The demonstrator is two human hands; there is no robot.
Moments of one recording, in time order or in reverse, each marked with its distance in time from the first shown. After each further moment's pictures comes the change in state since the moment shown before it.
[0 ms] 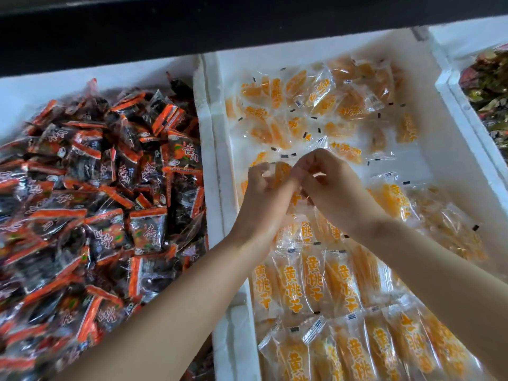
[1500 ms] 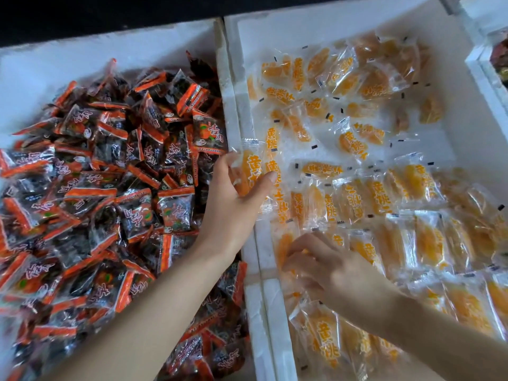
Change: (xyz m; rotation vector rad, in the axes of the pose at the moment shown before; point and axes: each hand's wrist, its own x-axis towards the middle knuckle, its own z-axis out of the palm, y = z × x) left_hand -0.023 -0.018 -0.079 0.205 0.102 0.249; right_hand -0.100 0.040 0.039 -0.549 -0.348 -0.634
